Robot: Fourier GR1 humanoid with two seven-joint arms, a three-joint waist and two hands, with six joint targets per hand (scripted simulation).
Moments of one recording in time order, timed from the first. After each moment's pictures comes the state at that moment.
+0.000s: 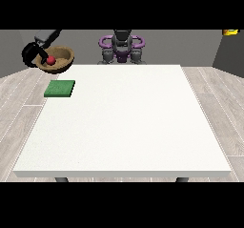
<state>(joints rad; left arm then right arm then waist) -0.56 0.72 0.58 -1.06 0.32 -0.45 0.05 -0.49 -0.67 -0.29 -0.75 -0.15 -0.01 0.12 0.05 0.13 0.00</state>
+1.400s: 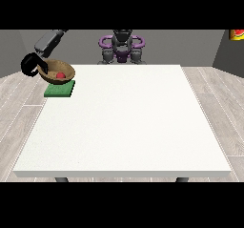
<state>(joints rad) -0.55 0.82 0.59 -1.00 0.38 -0.49 -0.04 -0.57 -0.65 -0.41 -0.57 -0.19 -0.08 0.02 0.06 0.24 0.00</state>
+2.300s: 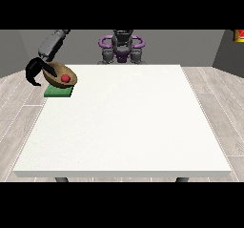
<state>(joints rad) -0.56 0.87 0.59 -0.95 0.39 -0.50 -0.10 -0.65 -0.64 -0.36 -0.56 -0.15 -0.11 0.00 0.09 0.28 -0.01</state>
